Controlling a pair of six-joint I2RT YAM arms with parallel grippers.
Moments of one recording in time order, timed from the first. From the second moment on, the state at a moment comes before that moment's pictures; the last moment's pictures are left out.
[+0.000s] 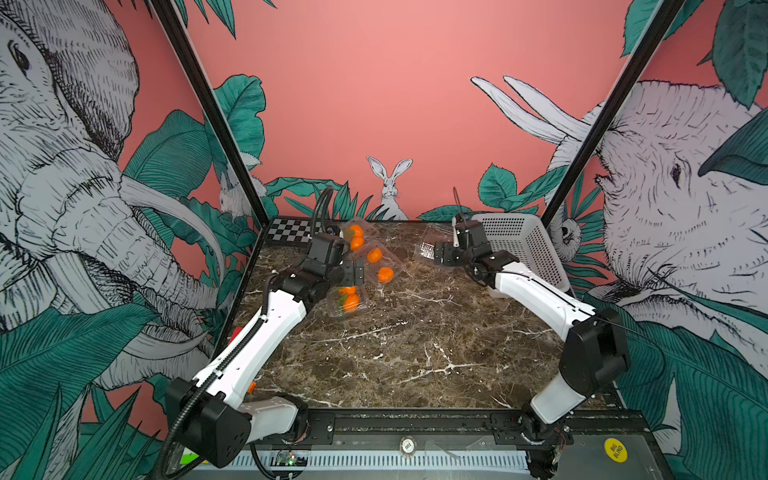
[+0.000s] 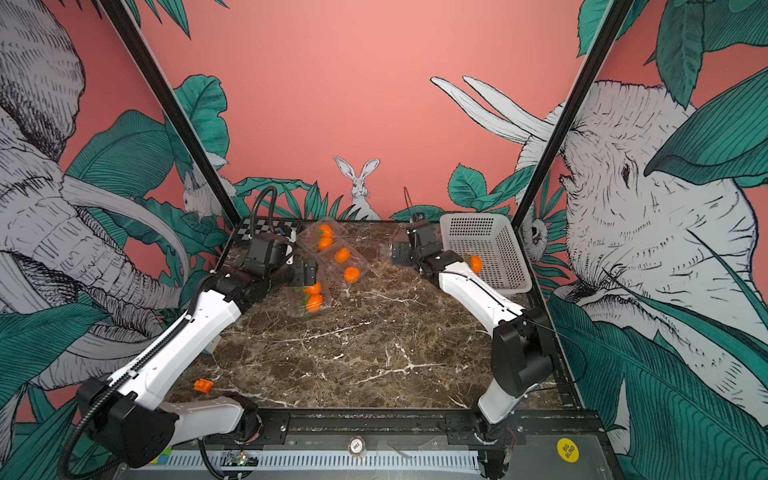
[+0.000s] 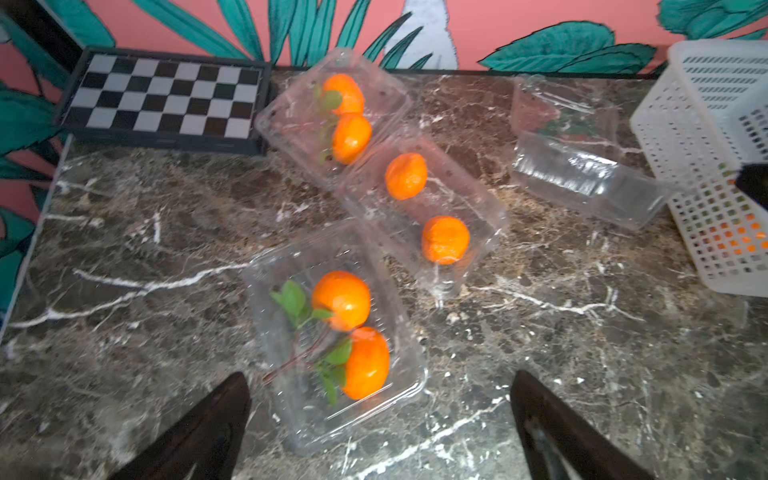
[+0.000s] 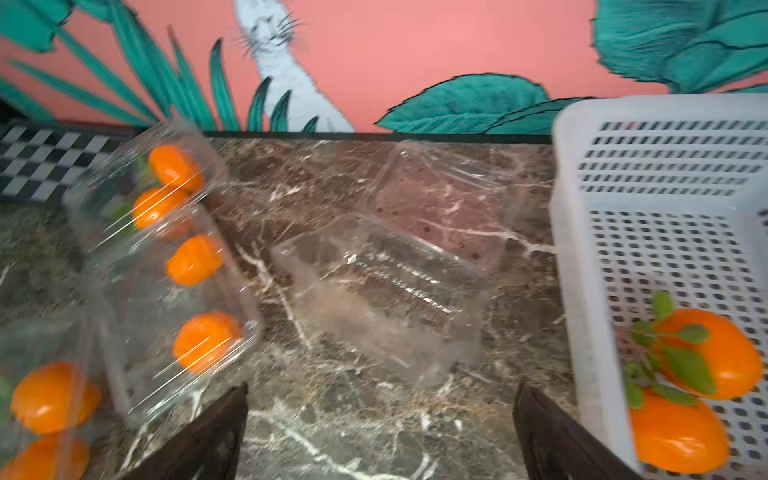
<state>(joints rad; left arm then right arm) -0.41 1.23 1.16 -0.71 -0.17 -0.30 0.54 1.64 1.33 -0.36 0.21 0.28</state>
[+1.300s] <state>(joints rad) -0.04 1.97 1.26 -0.14 0.42 -0.39 1.06 1.98 1.40 -0.29 0.29 0.33</state>
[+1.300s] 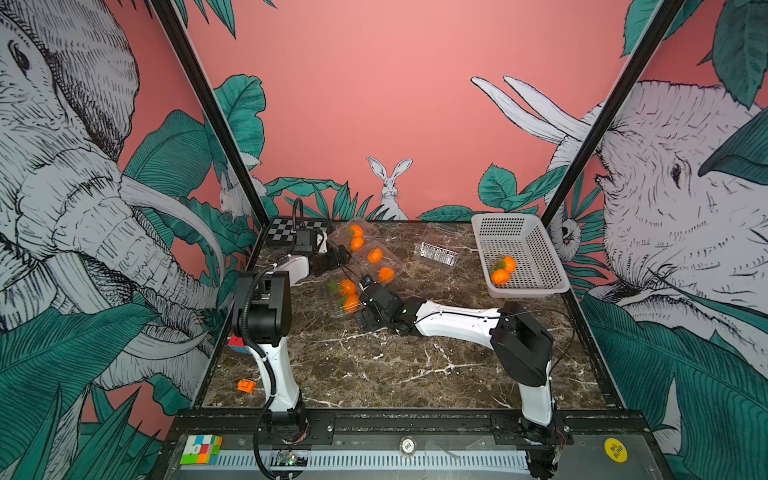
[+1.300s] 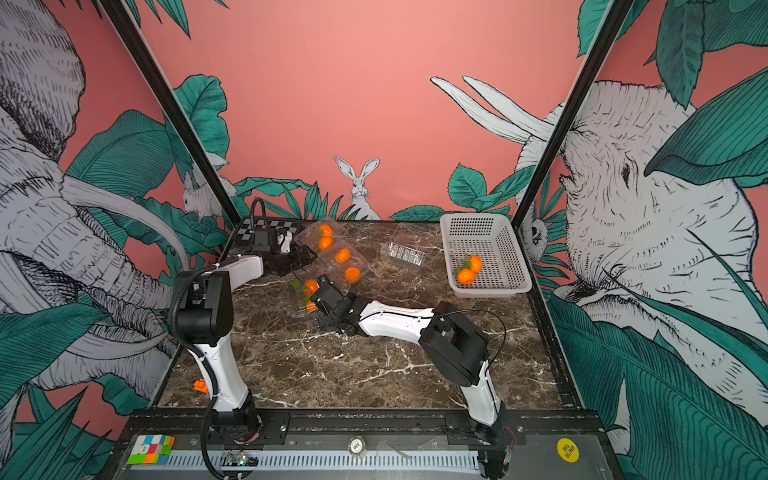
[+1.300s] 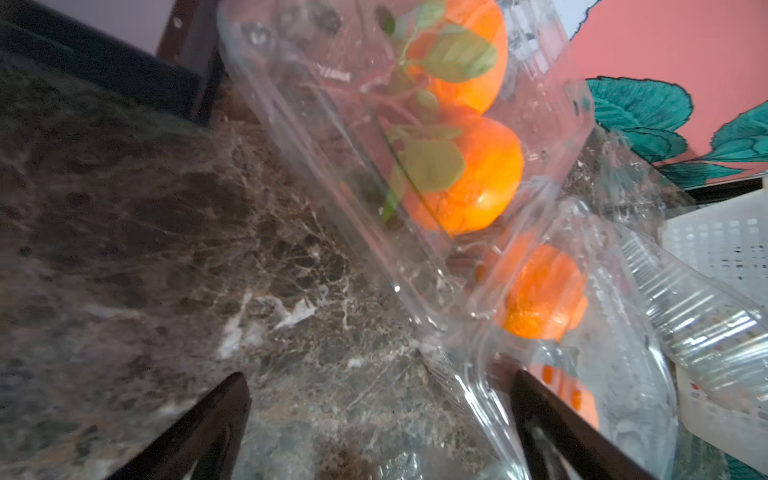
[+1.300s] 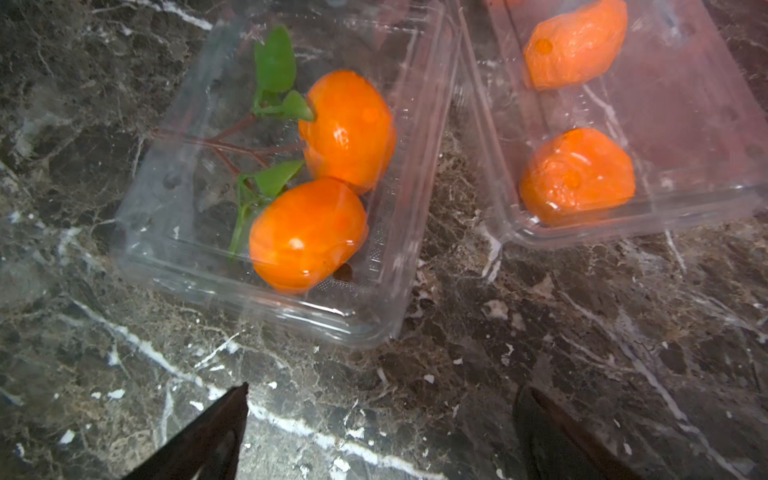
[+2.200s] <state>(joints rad) -0.26 1.39 0.69 0.11 0.34 -0.56 0.80 1.90 1.26 -0.43 0.22 0.41</state>
